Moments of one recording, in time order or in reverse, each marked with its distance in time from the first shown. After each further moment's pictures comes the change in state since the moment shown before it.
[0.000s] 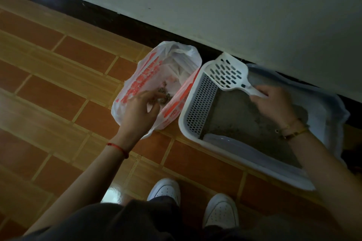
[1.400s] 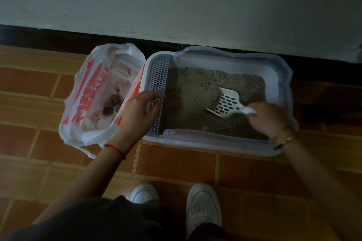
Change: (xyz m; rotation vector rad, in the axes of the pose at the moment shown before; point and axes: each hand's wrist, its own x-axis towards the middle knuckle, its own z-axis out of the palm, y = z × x) left_hand 0.022 0.067 0.083 0.032 -0.250 0.245; right_hand -0.049 0.135 -0.017 -0.393 -0.079 0.202
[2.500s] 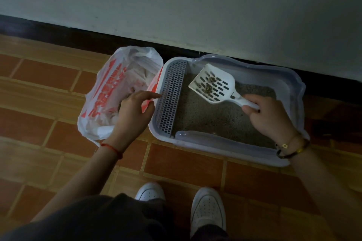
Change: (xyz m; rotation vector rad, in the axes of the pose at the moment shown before) left_hand -0.016 -0.027 -0.030 0.022 0.108 -0.078; right_hand -0.020 -0.054 -0.035 0.342 0.131 -0.222
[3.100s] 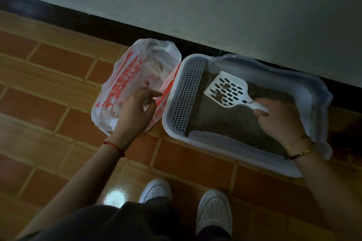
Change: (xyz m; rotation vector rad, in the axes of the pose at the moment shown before) left_hand -0.012 -0.025 -0.014 0.012 0.048 -0.093; right_hand 0.017 -0.014 0.016 -0.304 -0.045 0.026
